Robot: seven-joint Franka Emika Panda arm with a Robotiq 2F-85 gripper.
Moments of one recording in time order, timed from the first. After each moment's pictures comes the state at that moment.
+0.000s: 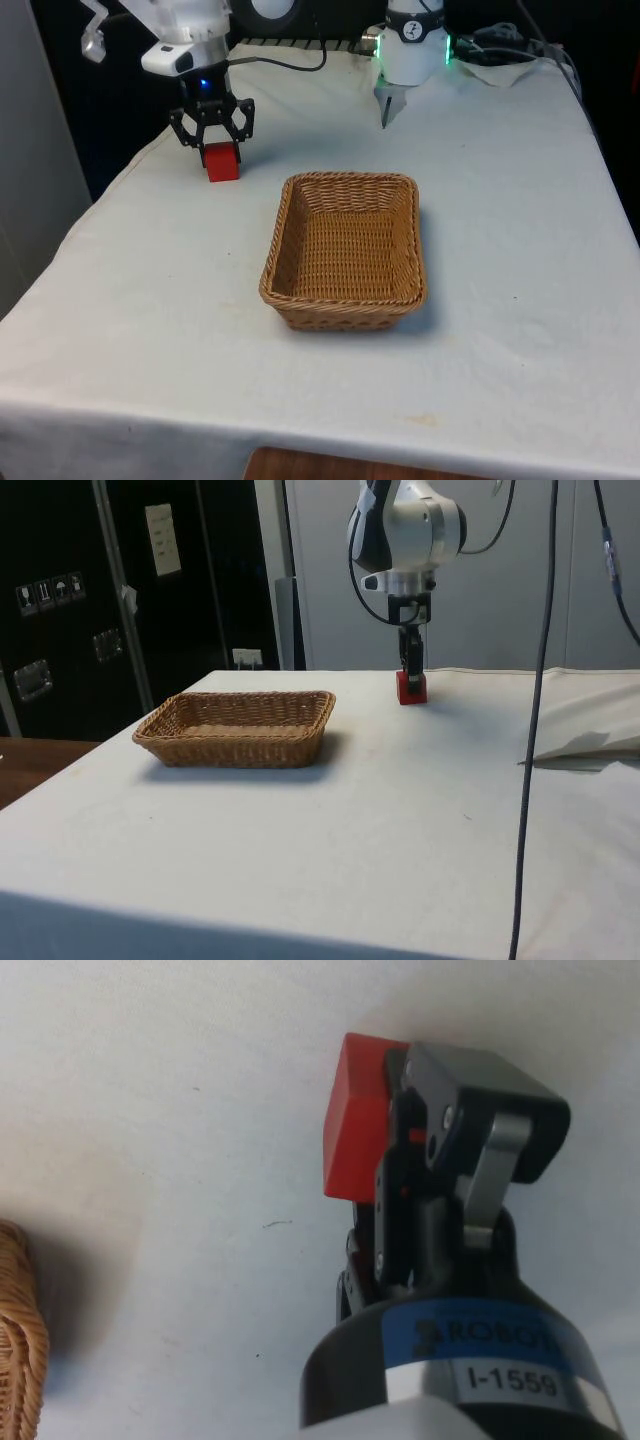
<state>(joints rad) -0.01 0.47 -0.57 -2.26 0.55 2.60 -1.33</state>
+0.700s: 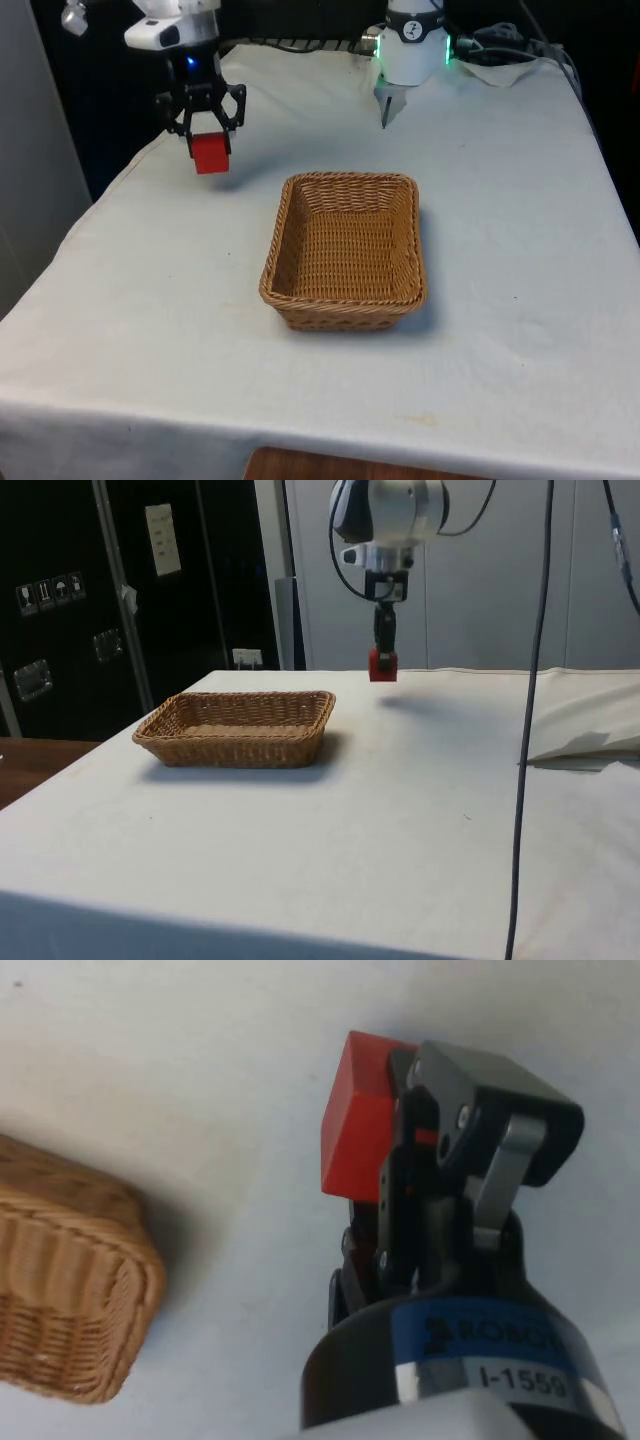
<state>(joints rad) 0.01 0.42 -0.57 -2.19 0.54 2.54 -1.28</state>
